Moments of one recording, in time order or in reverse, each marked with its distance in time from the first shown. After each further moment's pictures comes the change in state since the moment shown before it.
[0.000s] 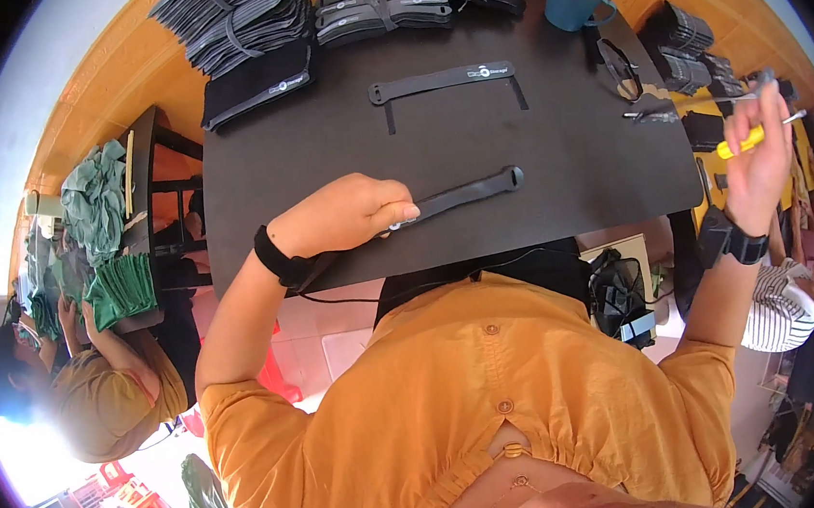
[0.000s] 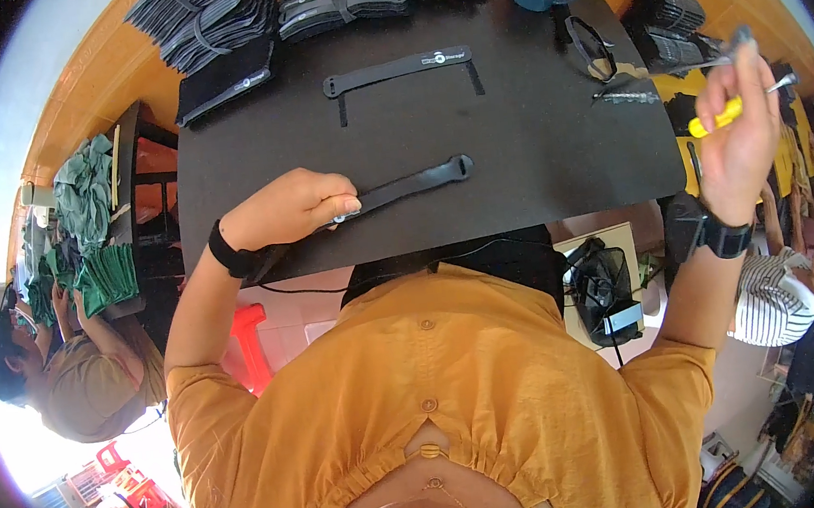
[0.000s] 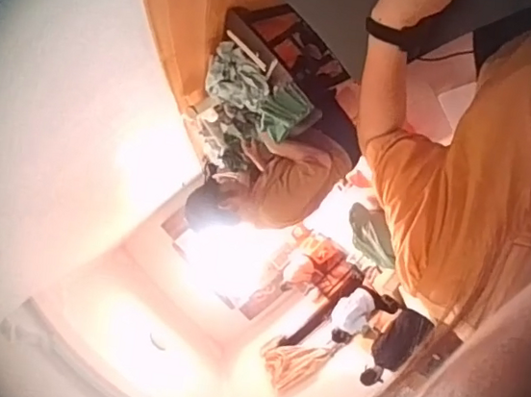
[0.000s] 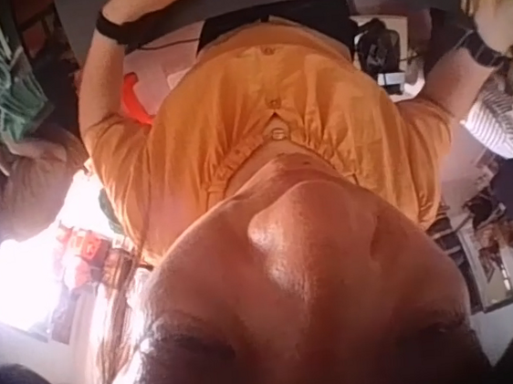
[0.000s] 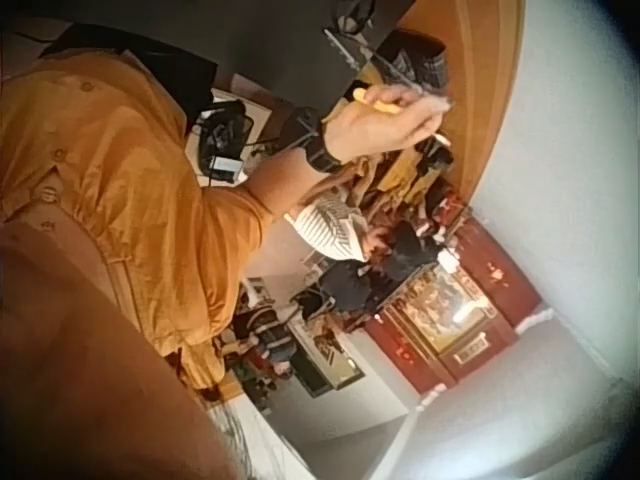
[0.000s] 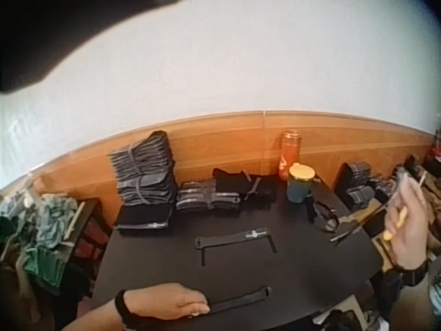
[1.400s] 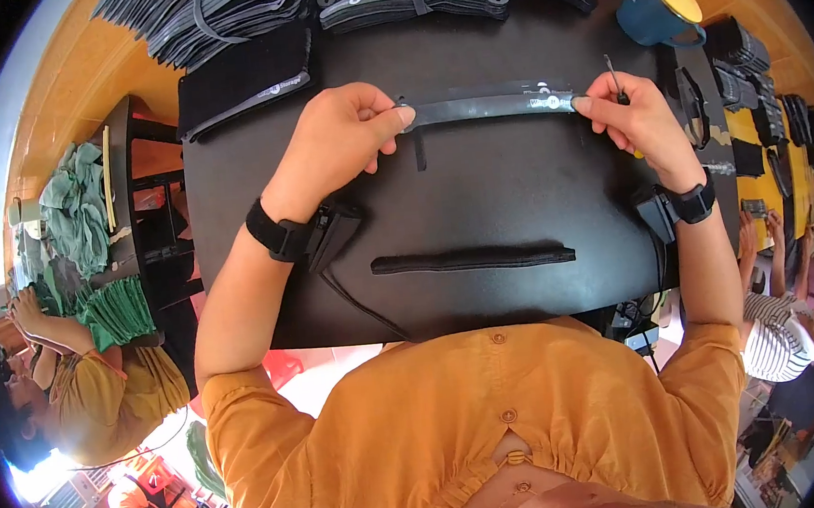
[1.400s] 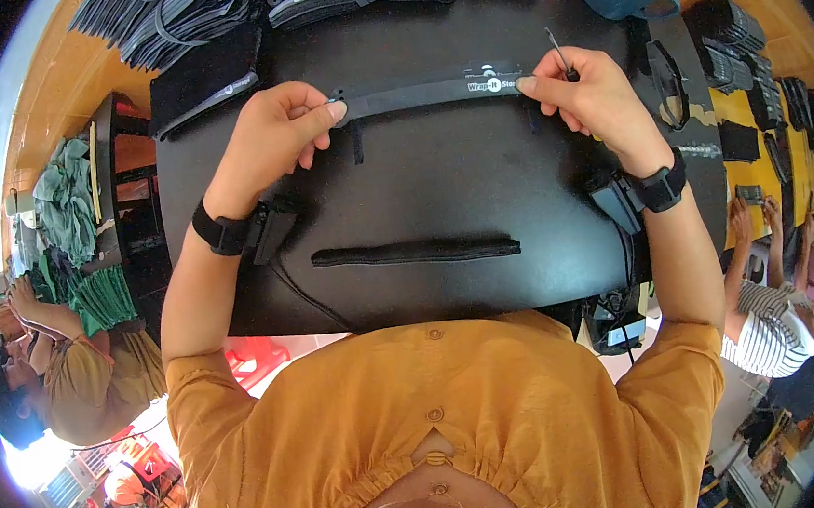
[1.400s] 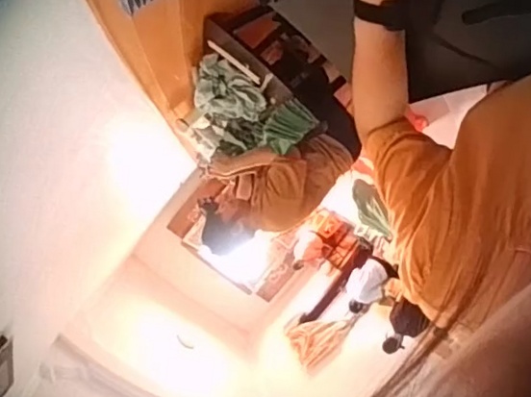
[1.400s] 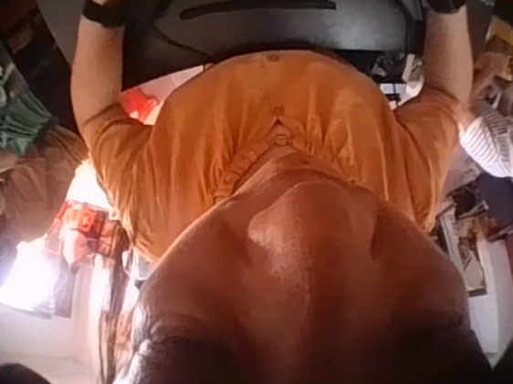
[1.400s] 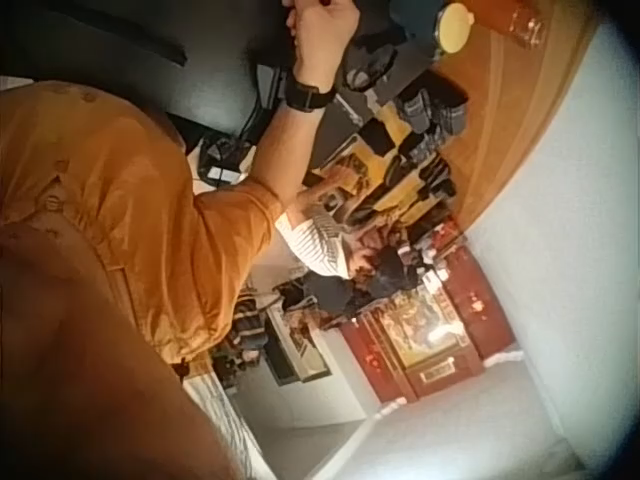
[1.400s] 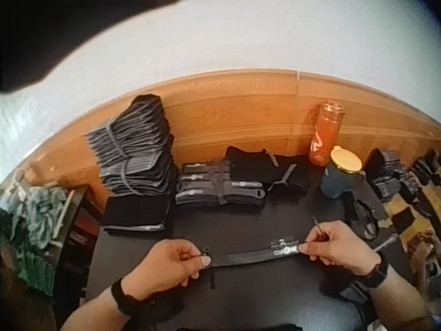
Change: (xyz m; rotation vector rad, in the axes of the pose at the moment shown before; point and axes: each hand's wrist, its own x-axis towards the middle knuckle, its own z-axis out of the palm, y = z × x) left_hand 0.050 -0.042 -0.051 -0.461 0.466 -0.416; right_hand 0.003 0.138 0.099 -0.638 -0.730 0.697
